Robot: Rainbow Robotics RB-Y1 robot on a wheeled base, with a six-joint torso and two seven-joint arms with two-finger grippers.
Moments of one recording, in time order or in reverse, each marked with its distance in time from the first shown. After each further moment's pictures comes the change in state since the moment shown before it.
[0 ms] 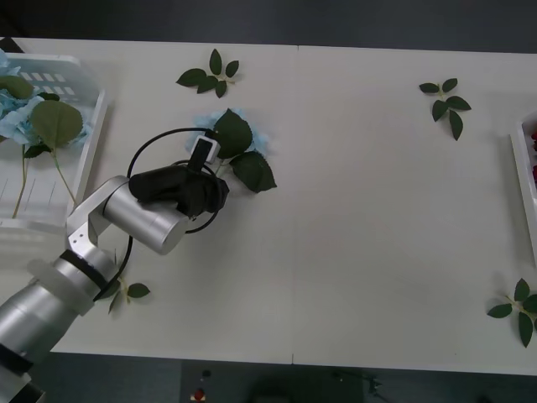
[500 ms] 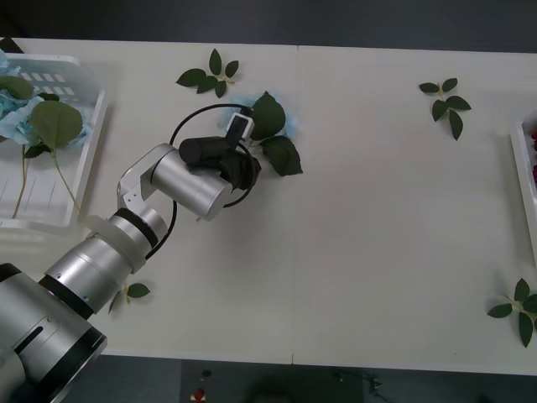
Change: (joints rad) right arm 0.000 -0.259 0.288 0.197 0.317 -0.247 -0.002; left arm -0.246 -0.175 0.000 0.314 -0.042 -0.006 0.004
